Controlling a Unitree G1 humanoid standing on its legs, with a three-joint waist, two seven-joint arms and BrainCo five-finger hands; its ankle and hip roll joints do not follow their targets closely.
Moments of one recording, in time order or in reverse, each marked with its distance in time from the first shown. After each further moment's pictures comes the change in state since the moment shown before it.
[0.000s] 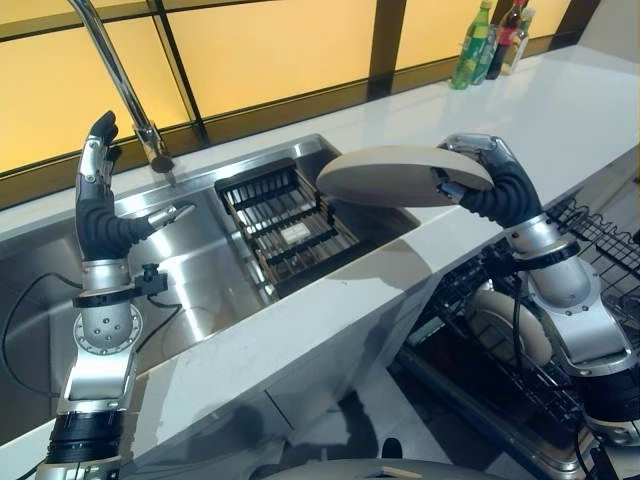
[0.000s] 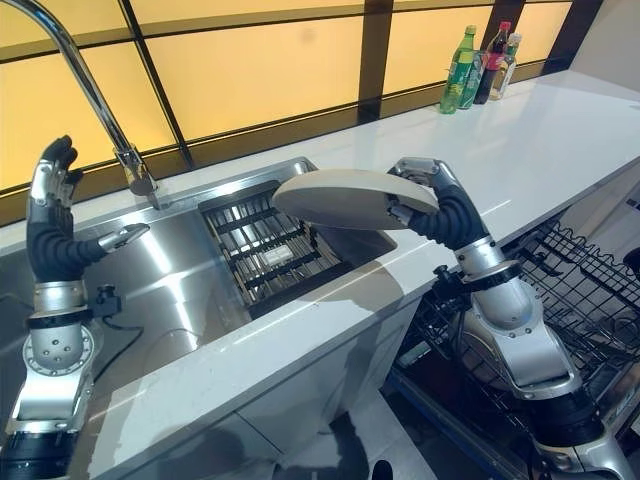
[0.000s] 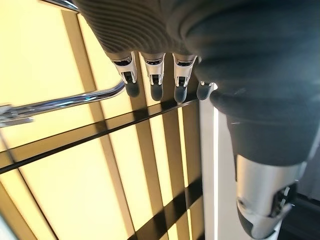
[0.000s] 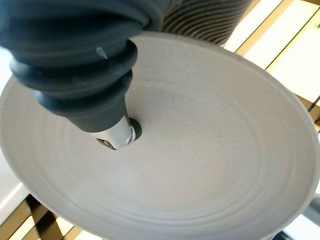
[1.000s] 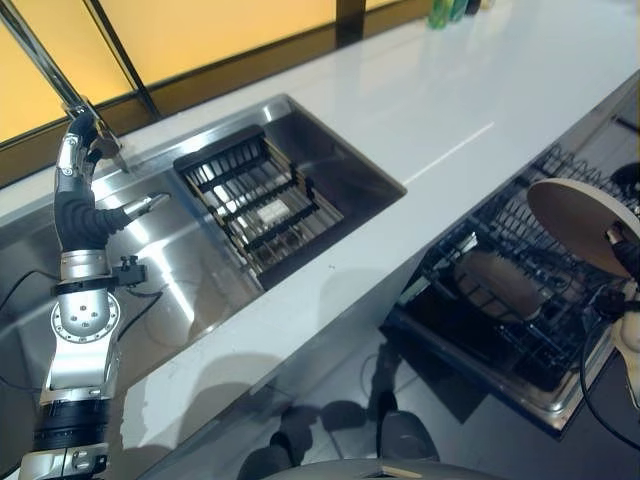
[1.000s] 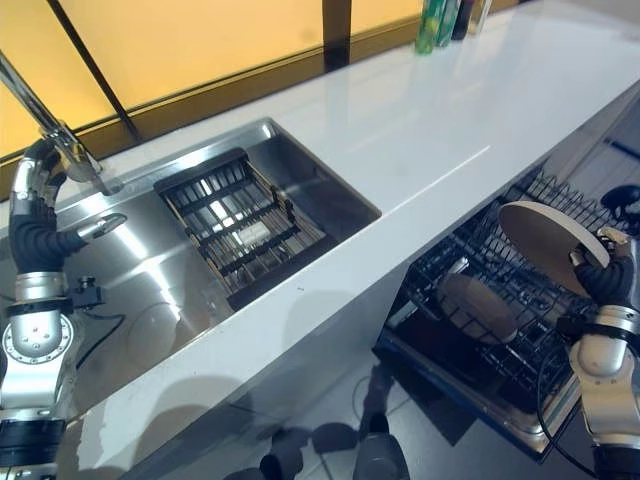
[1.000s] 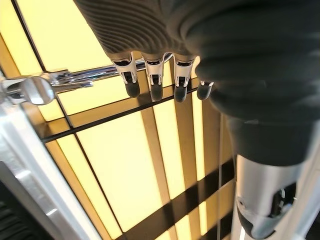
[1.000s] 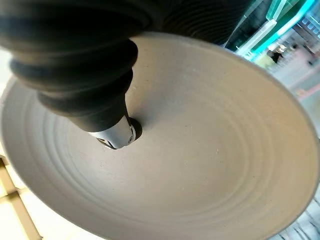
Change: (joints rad) left arm -0.073 0.059 0.030 0.134 -0.094 0.059 -0.029; right arm 0.264 -0.035 -0.328 0.441 -0.259 0.140 -0.425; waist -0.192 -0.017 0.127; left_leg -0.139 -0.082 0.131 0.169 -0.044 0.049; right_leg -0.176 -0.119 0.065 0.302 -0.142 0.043
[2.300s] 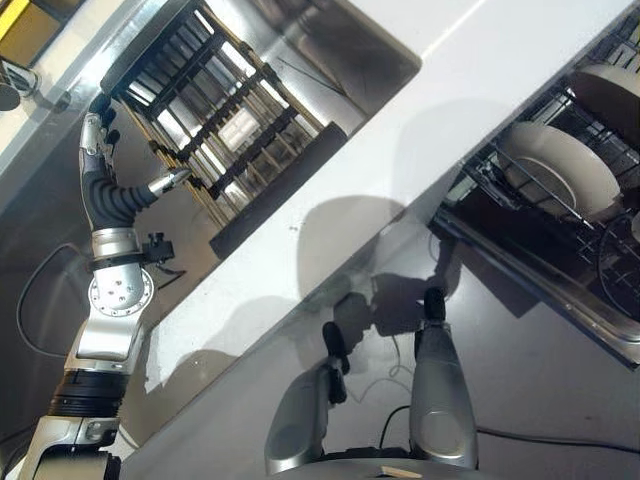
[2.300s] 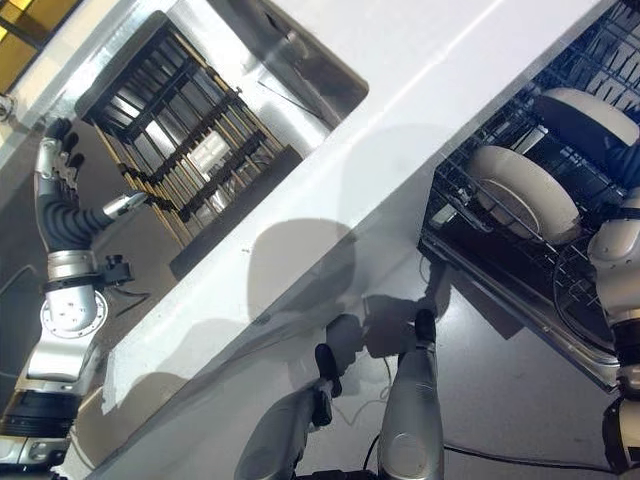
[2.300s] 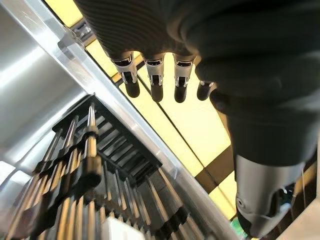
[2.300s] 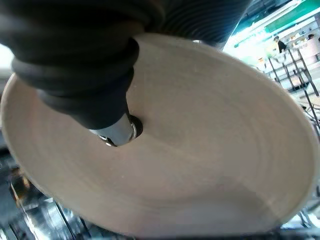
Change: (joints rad) left arm -0.117 0.075 -0.173 0.009 0.003 0.027 0.208; right arm -0.583 -0.295 0.304 0.370 -0.113 0.073 -0.084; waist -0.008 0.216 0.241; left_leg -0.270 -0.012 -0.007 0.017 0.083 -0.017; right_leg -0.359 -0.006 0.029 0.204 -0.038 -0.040
